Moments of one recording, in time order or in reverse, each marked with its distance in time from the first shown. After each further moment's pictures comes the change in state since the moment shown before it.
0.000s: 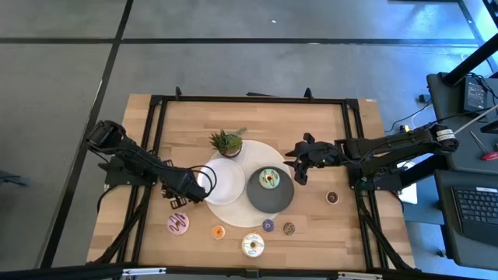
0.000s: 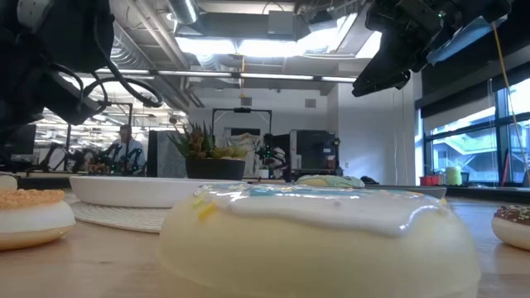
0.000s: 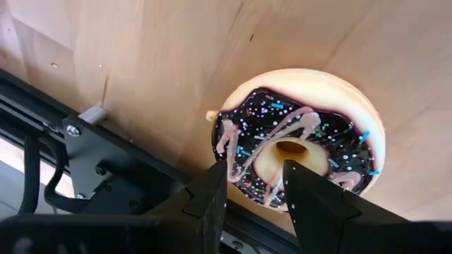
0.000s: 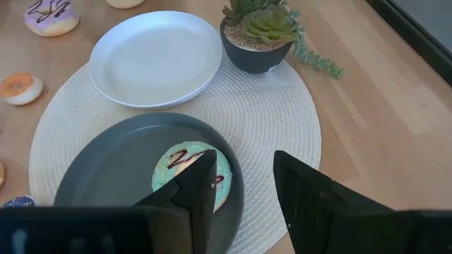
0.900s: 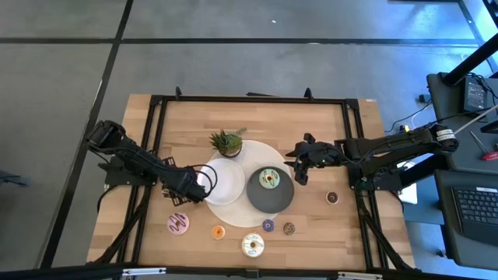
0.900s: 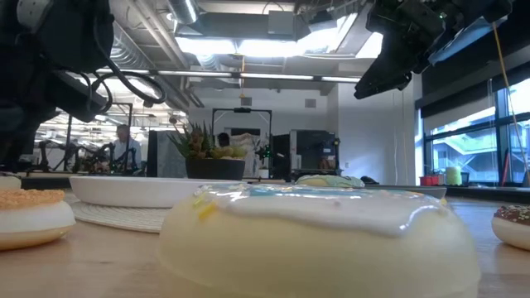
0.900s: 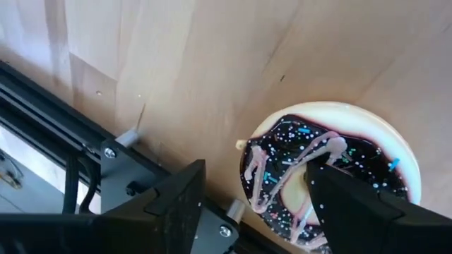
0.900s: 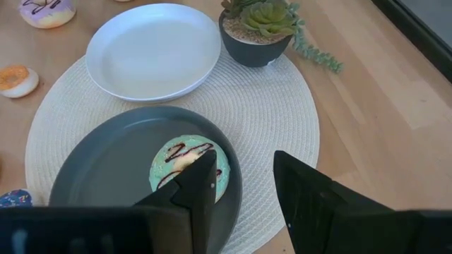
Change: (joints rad) left arm 0.000 0.000 0.000 0.000 -0.121 -0.010; right arm 0.000 0.000 0.000 -0.020 0.000 -0.002
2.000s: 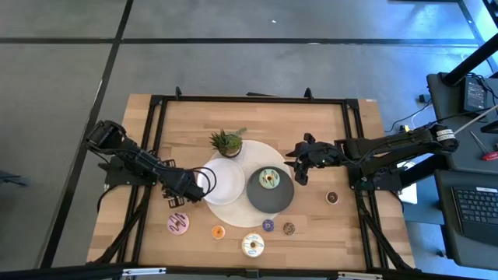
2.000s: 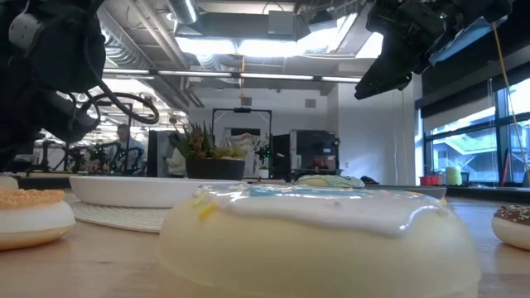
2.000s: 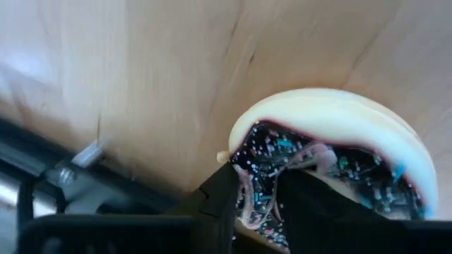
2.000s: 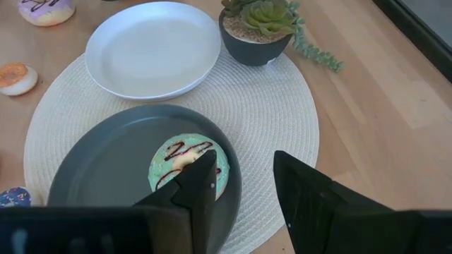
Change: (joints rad) left arm 0.000 -0.001 -0.094 0.107 0.081 0.111; right arm 0.000 0.000 0.000 -0.003 0.000 -0.004
